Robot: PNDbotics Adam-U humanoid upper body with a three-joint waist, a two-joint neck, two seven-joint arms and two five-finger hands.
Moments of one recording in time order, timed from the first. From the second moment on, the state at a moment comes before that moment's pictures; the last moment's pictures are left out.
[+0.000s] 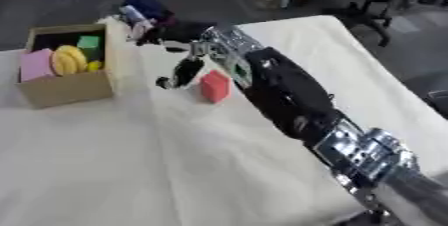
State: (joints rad) left arm -0.24 0.23 -0.03 -1.78 -0.10 -0.03 -0.01; right arm -0.82 -0.56 0.39 -1.20 0.76 -0.35 0.51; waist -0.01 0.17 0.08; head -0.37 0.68
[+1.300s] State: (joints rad) left arm -0.24 0.23 -0.02 -1.78 -0.10 -0.03 -0.01; right arm -0.85 -0.49 0.20 -0.91 0.97 -0.24 0.55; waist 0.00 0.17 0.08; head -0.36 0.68
